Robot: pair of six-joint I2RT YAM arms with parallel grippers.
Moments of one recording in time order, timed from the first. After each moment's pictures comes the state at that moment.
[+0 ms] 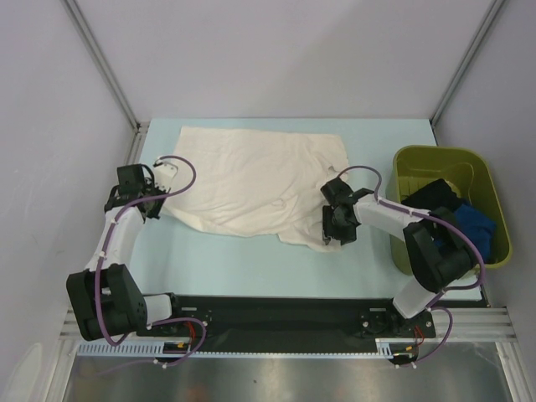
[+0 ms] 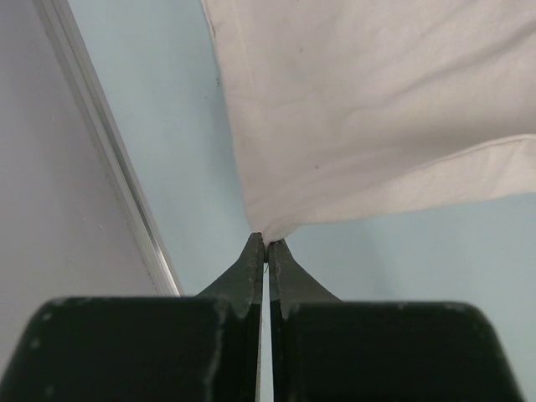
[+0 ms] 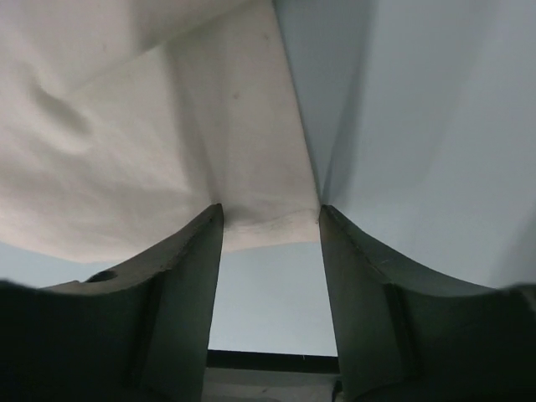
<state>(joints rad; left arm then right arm) 0.20 1.26 0.88 -0.50 0.07 0.63 0.52 1.63 0.97 -0.64 0.08 0.53</state>
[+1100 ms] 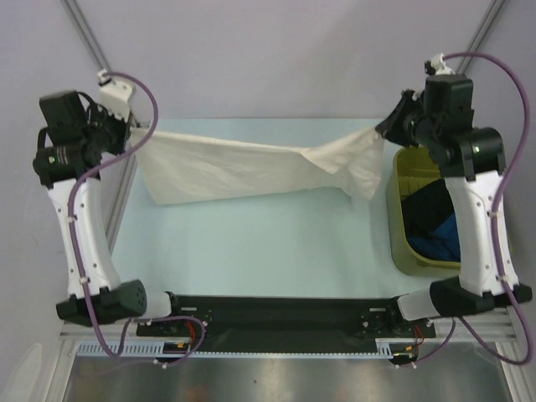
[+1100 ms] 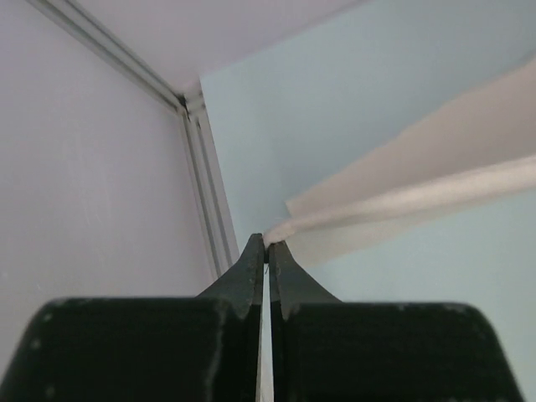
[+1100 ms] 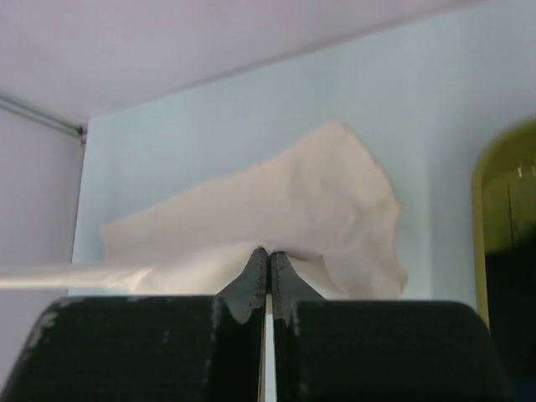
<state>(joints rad) 0.25 1.30 1.80 -1.02 0.32 0.55 0.24 1.38 2.01 -1.13 0.04 0.49</state>
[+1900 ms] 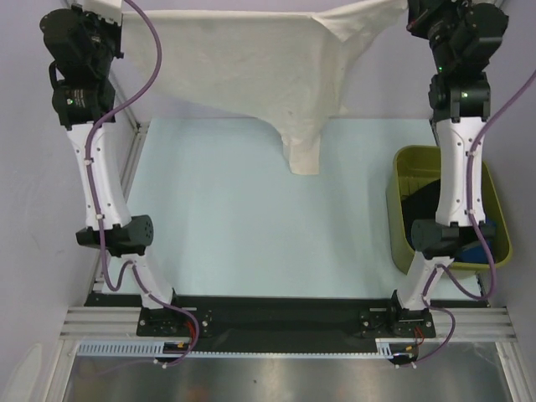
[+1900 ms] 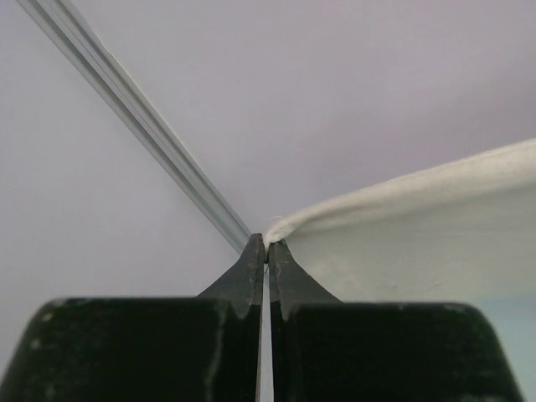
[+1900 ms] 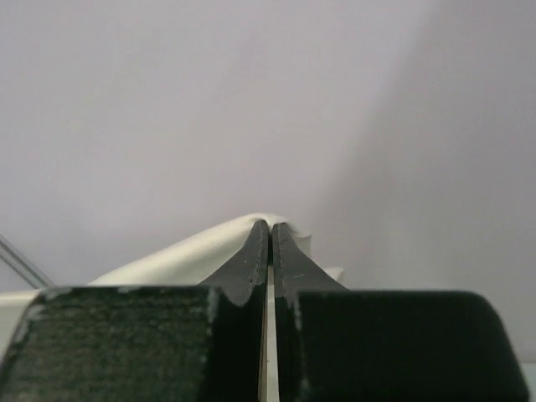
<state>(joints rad) 0.09 1.91 2.70 -0.63 0.03 0.45 0.04 1.90 2.55 -0.32 -0.08 0.42</state>
